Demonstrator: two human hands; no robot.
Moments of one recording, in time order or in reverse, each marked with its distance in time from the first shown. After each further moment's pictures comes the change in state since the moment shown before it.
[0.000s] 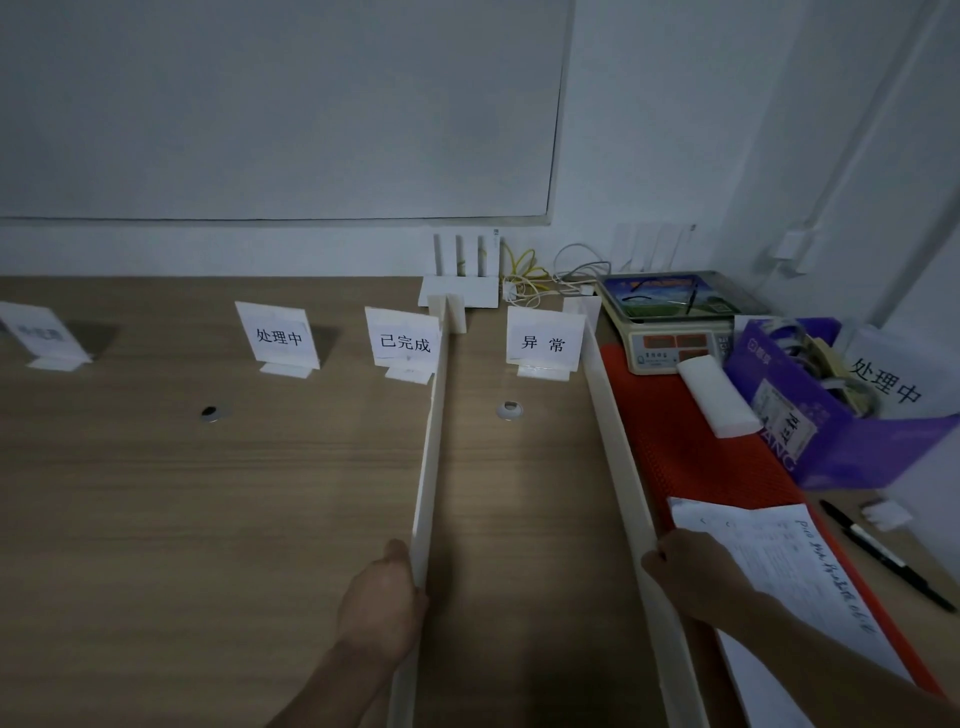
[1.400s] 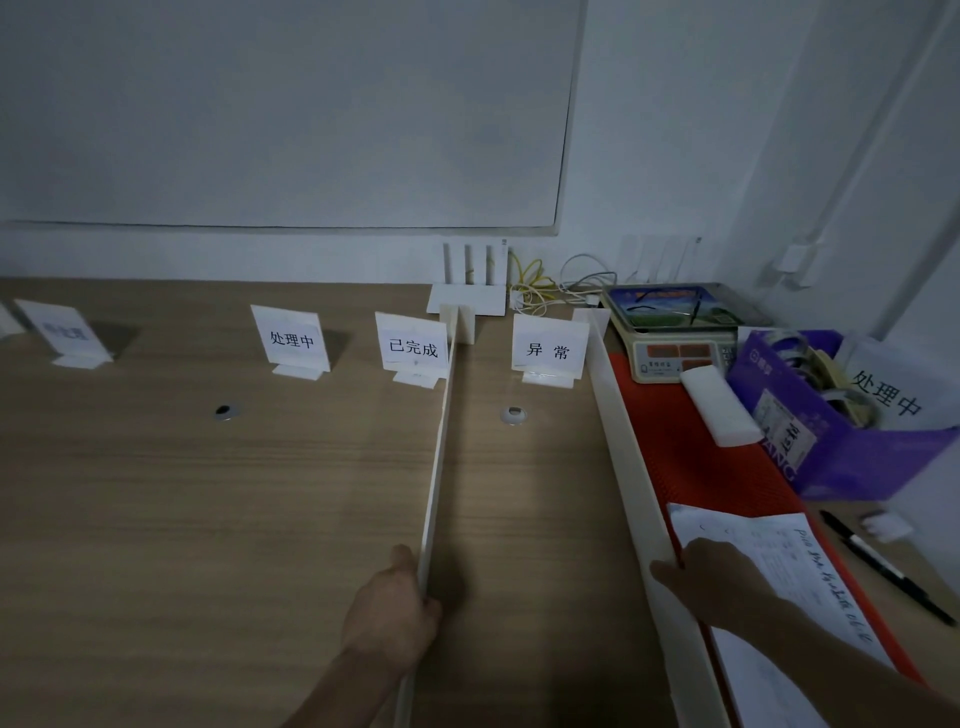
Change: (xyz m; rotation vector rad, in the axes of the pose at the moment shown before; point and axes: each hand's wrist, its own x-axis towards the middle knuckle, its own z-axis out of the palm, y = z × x) left_hand -0.016 0.006 0.007 -0.071 -0.003 -0.059; right_hand -0.021 0.006 -0.024 -0.066 -0.045 -0.003
